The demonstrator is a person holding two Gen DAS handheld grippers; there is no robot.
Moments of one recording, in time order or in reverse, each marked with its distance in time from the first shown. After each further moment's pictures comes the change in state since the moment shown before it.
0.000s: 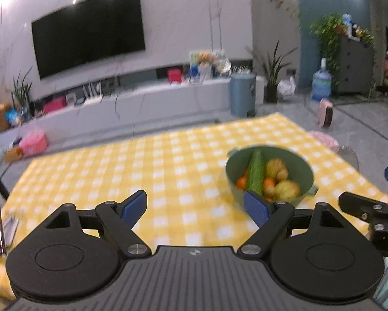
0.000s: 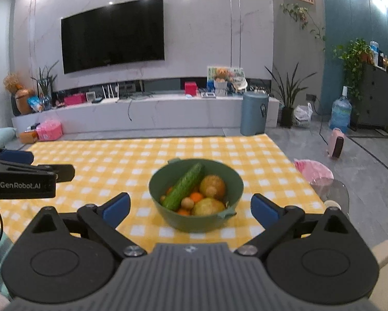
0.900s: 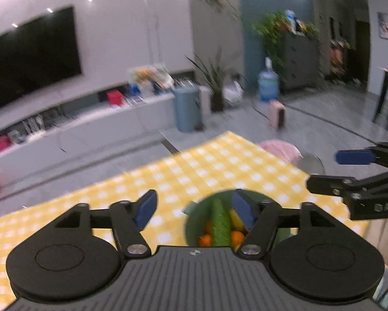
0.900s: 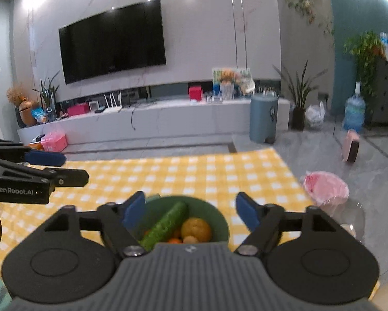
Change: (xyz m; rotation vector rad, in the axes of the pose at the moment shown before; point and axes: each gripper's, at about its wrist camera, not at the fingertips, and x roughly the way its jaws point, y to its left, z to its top) left arm 0.052 -0.025 0.082 0.164 -0.096 -0.226; right arm 0.081 -0.070 0.082 0.016 -0.061 0.078
